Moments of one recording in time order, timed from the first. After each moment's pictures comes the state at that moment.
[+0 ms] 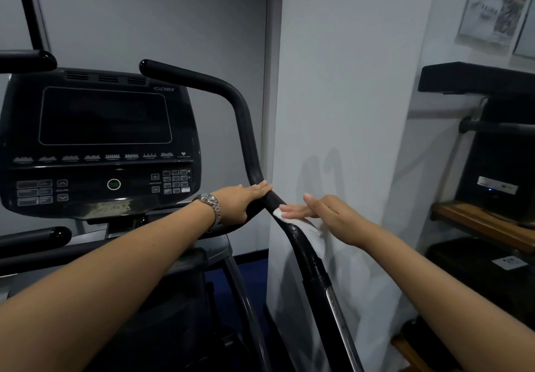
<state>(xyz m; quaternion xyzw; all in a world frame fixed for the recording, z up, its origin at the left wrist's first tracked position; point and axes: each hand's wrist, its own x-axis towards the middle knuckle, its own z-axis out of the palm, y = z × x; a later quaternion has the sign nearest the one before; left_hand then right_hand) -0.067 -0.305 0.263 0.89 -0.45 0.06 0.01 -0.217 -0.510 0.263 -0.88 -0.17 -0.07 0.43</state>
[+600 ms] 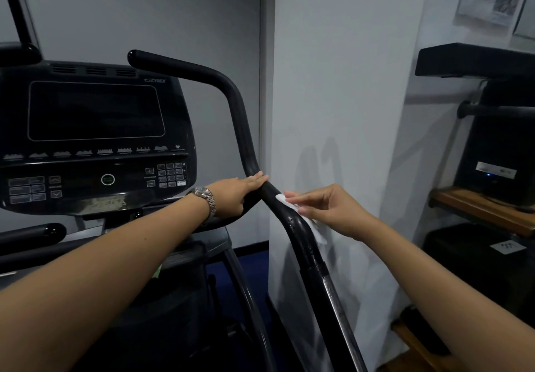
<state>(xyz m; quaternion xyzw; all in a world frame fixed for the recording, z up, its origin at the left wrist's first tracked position) -0.066 -0.304 0.259 0.89 -0.44 0.07 0.01 -0.218 -0.520 0.249 -0.83 -0.17 -0.10 0.53</state>
